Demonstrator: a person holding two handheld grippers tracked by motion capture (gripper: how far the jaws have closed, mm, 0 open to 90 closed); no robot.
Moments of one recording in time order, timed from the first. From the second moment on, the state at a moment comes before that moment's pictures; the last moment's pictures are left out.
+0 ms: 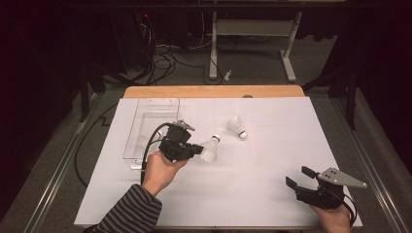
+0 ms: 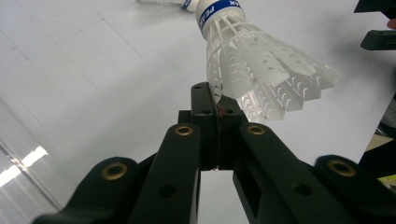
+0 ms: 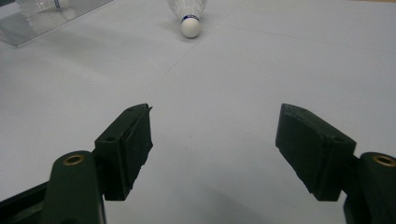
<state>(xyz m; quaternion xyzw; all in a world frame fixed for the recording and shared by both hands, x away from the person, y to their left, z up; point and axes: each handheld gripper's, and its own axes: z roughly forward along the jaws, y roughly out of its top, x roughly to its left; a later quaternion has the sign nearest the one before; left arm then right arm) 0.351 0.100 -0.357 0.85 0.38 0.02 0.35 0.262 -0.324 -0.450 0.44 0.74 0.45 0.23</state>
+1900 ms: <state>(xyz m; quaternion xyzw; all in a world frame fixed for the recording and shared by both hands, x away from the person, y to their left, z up) 0.353 0.166 -0.342 0.82 0.45 0.06 0.36 0.262 -0.324 -0.450 0.44 0.74 0.45 0.23</state>
